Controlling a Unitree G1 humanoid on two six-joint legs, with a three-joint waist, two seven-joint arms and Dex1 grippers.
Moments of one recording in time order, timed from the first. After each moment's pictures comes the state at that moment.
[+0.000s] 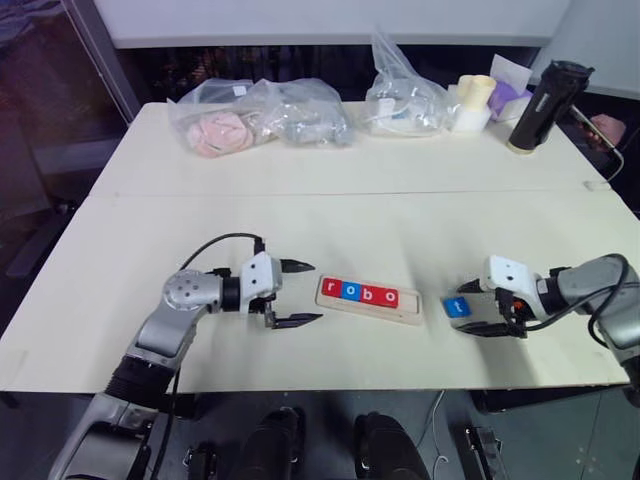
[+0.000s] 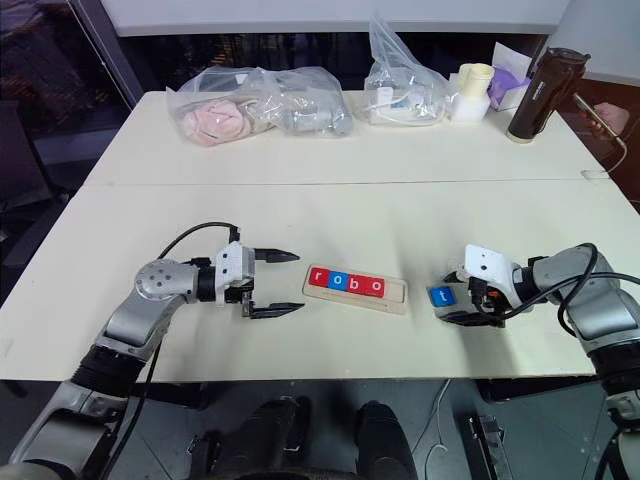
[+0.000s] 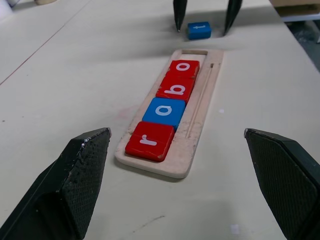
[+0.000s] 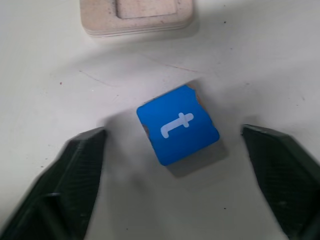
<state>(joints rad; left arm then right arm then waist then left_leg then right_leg) -0.39 0.51 -0.21 0.06 -0.23 -0.01 -1.14 -0.34 -1.03 0.12 0.22 0.13 0.16 1.32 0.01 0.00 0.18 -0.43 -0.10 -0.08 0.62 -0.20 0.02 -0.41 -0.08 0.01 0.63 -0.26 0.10</state>
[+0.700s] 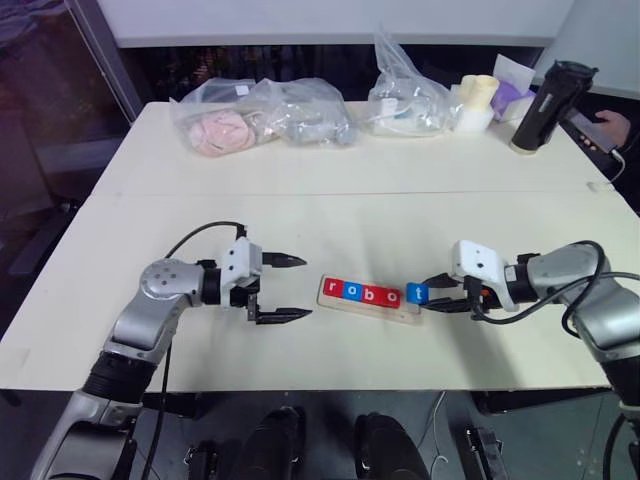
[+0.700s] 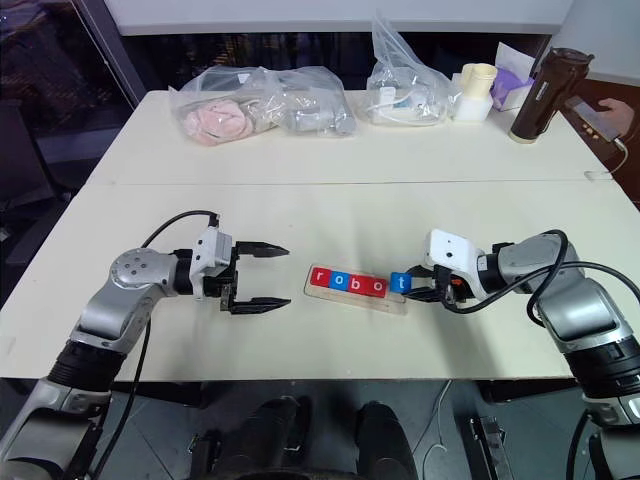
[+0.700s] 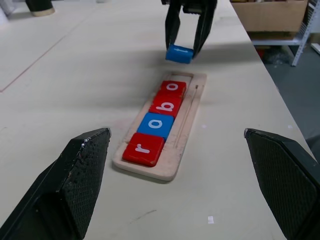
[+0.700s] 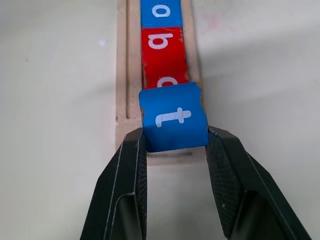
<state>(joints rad) -0.40 0.58 -0.15 0.00 -0.37 0.10 -1.23 -0.36 -0.96 0.11 -0.11 0.20 0.41 1.24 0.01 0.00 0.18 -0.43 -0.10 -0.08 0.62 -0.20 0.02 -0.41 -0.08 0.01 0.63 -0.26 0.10</state>
